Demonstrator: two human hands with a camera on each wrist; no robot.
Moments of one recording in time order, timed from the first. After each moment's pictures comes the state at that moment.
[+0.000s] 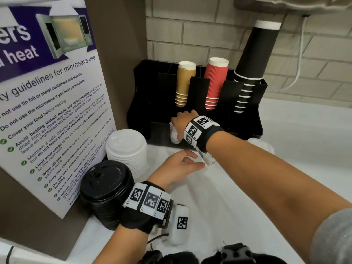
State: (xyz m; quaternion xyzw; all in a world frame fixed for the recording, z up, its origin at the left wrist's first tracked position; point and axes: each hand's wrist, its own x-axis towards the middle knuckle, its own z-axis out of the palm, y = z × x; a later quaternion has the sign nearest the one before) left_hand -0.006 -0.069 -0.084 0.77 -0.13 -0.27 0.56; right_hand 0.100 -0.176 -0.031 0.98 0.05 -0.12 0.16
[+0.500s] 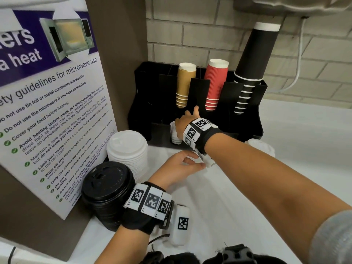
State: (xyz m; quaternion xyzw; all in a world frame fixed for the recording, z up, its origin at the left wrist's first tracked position) left_hand -0.005 -0.067 -0.084 0.77 -0.14 -0.26 0.57; right_hand 0.115 -0.175 -0.054 0.97 0.00 -0.14 0.20
